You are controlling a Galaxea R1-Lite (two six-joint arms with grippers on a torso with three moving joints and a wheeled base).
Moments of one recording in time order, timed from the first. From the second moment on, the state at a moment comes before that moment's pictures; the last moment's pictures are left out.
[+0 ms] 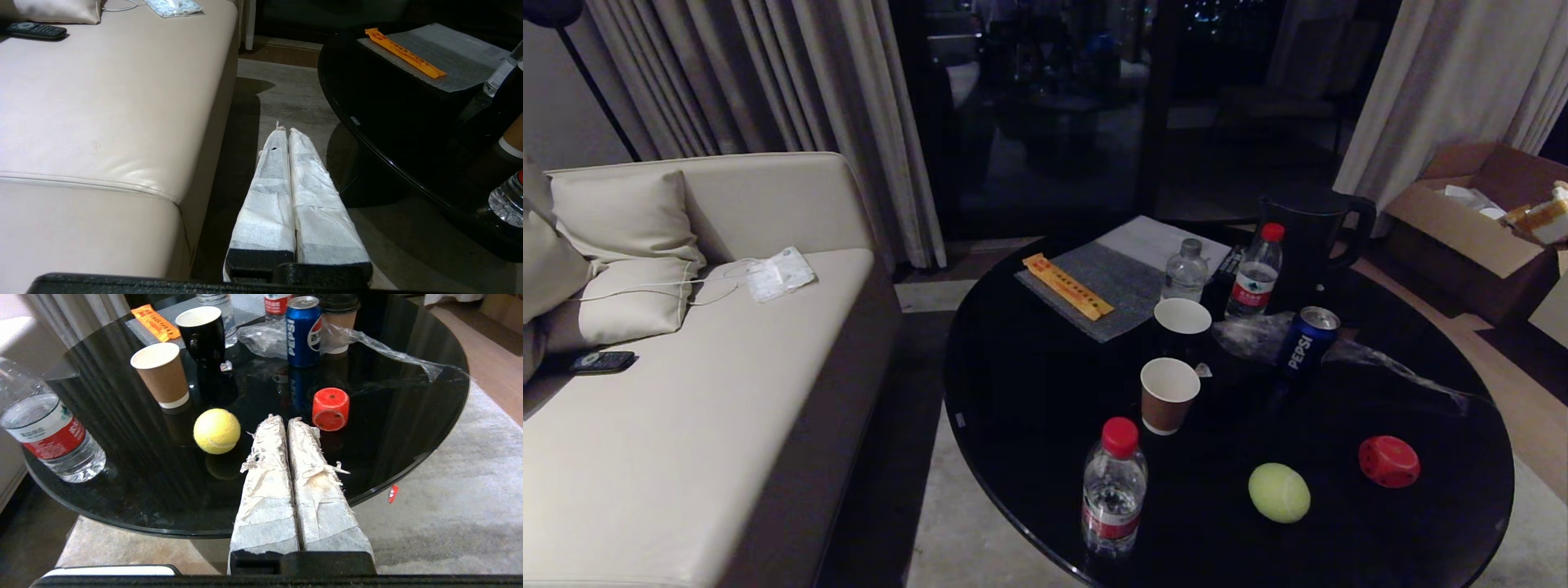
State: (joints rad) left arm -0.01 0.00 0.00 0.00 0.07 -0.11; right arm 0.01 0.00 0.00 -0.03 0.00 0.06
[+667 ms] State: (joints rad) left arm -0.01 0.00 0.00 0.00 0.06 -0.12; right arm 0.01 0.00 0.00 -0.03 0.00 0.06
